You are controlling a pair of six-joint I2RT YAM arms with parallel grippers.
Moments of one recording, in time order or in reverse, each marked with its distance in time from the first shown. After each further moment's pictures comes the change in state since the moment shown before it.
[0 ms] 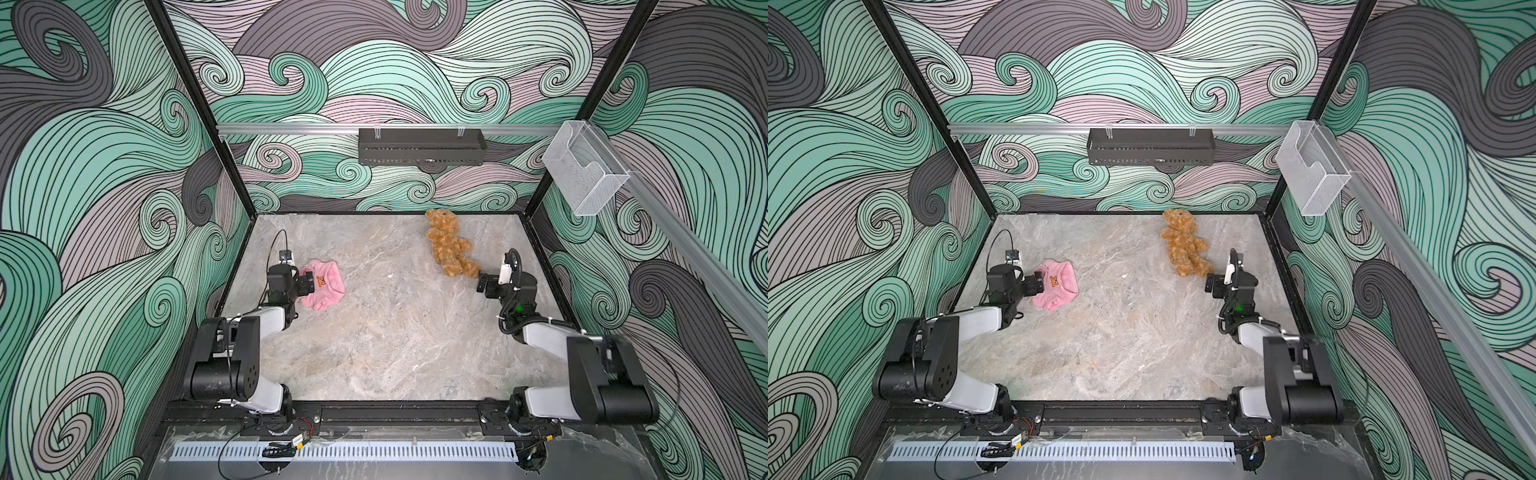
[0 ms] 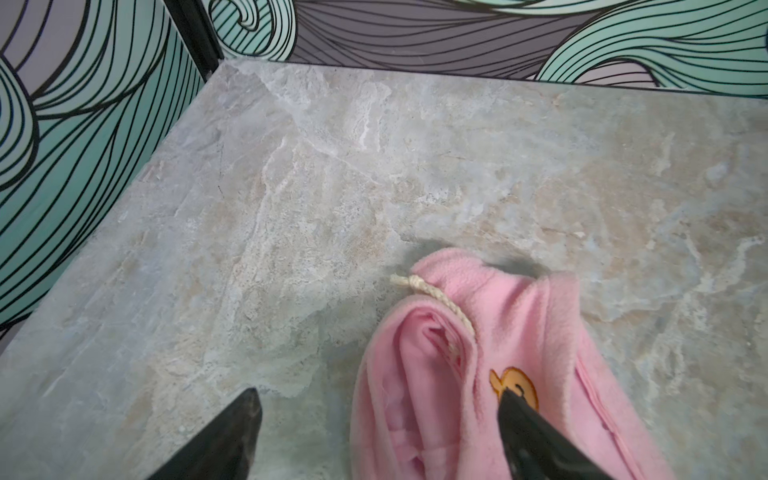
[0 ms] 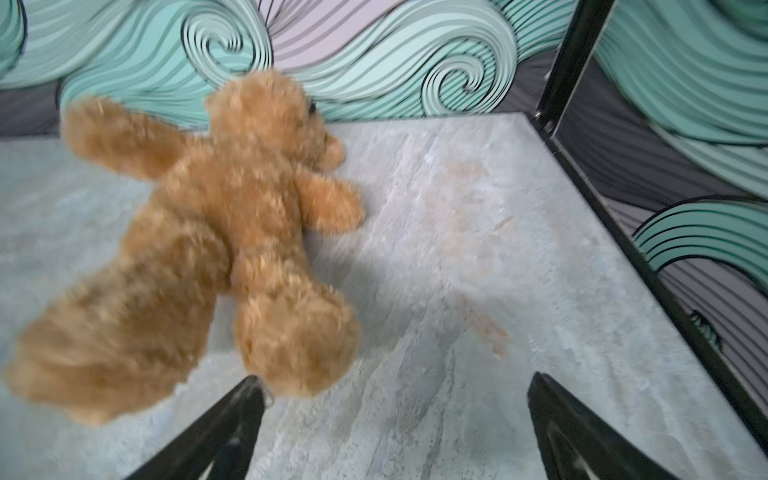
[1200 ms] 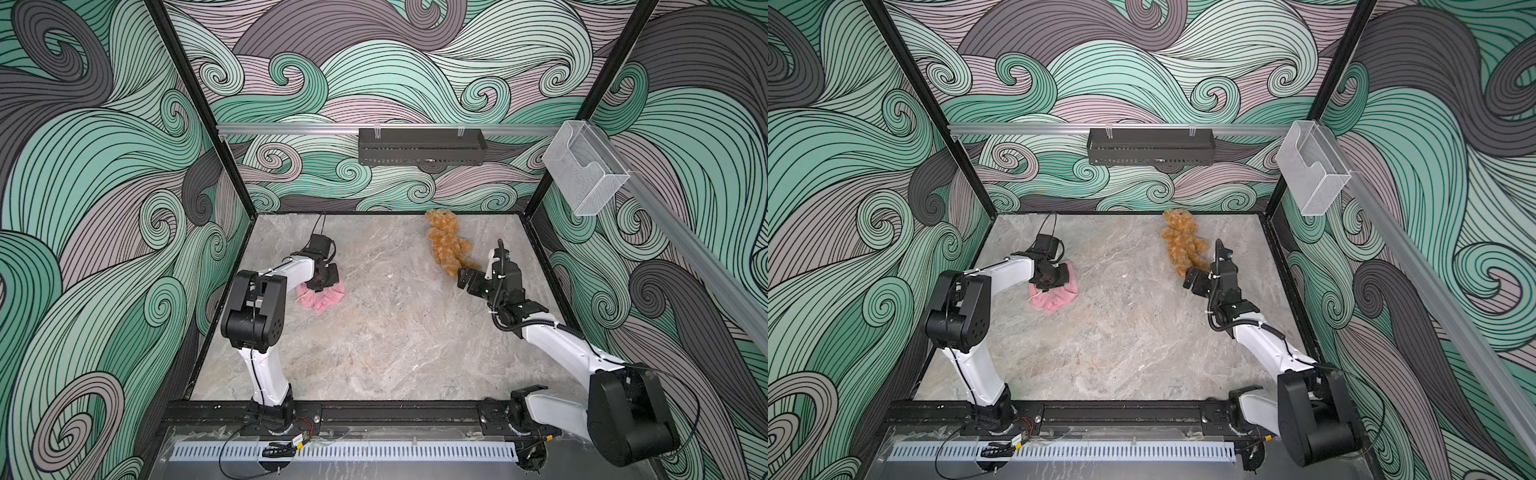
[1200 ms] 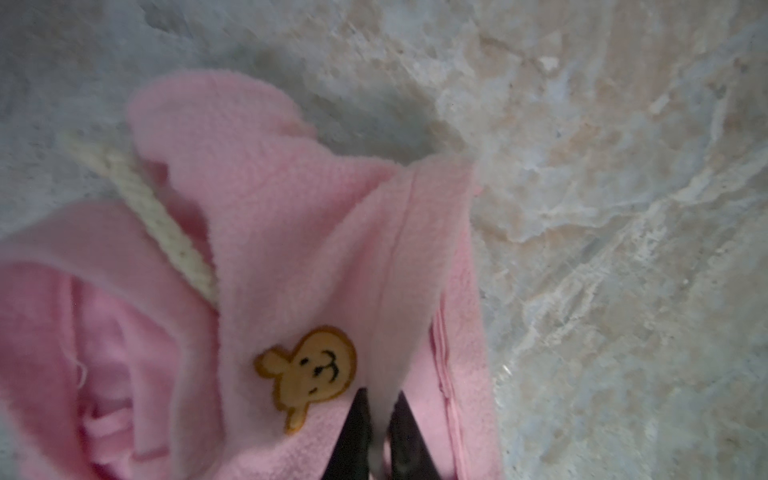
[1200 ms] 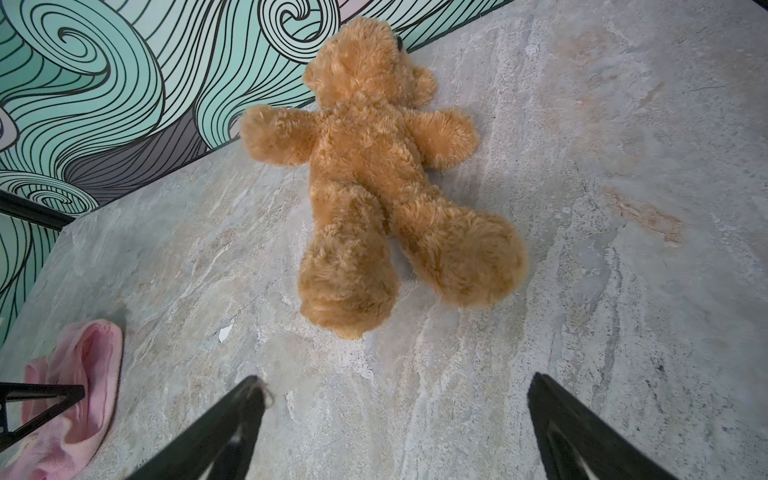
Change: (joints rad) left arm -0.236 0.391 0.562 -0.790 0.111 -0.304; right arm 0.215 -0.077 0.150 -0.459 -0.059 0.439
